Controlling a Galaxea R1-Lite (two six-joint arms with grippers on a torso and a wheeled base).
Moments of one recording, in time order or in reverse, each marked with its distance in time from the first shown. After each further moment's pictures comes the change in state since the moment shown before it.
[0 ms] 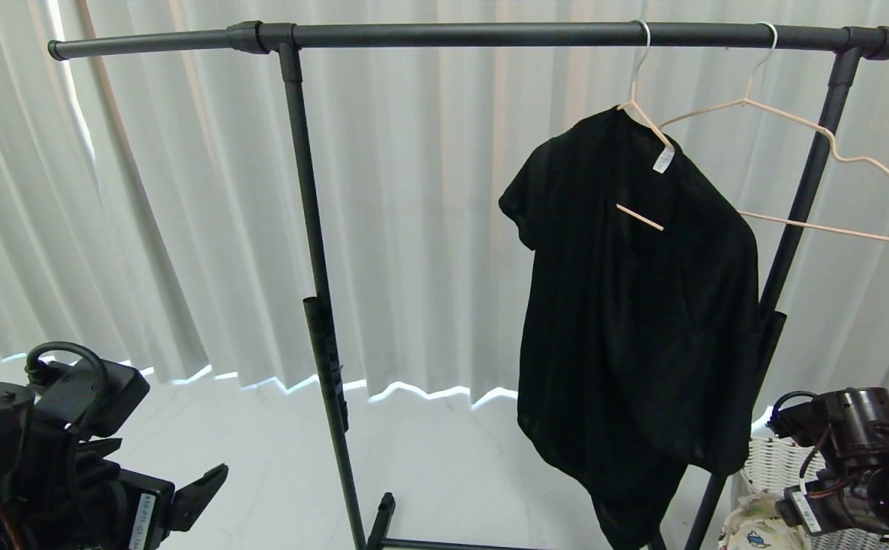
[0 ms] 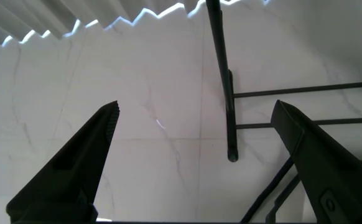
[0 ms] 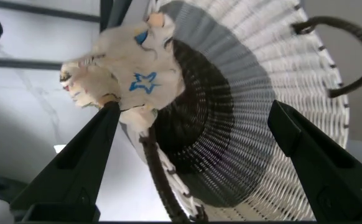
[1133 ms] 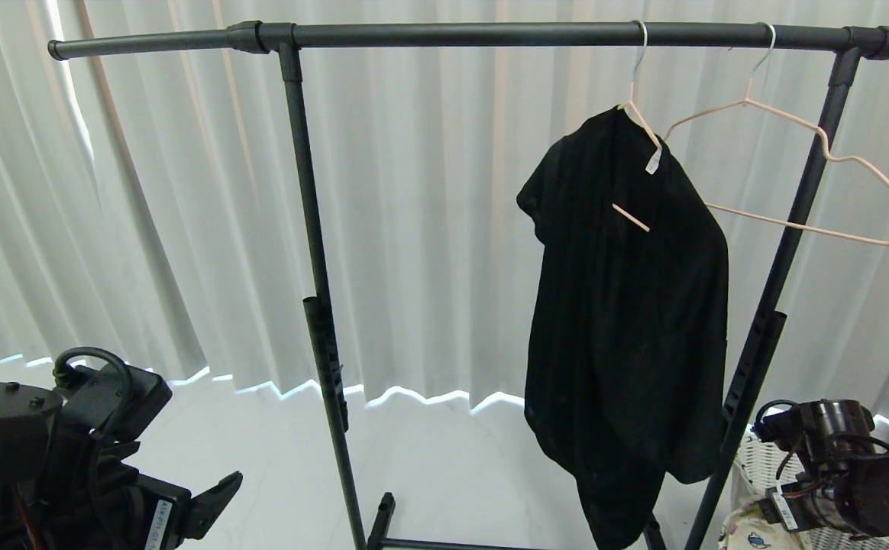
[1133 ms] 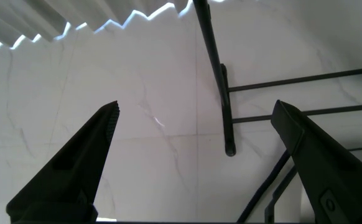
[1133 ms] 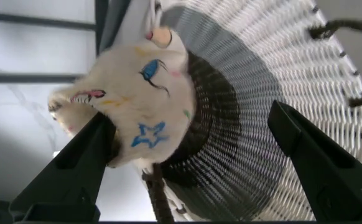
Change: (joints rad) left arm -0.040 0.027 0.001 0.000 0.003 -0.002; right arm -0.028 0.210 -0.010 -0.212 0.001 0.003
